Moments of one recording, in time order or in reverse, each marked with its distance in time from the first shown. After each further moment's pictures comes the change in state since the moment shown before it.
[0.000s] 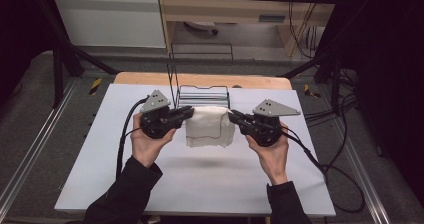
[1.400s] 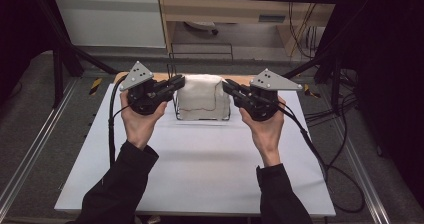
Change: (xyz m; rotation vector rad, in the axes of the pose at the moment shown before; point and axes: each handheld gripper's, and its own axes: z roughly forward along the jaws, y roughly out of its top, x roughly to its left) left arm 0.021 0.050 -0.018 -0.211 0.069 0.005; right arm 0.001 0.065 0.008 -0.158 -0.038 -0.053
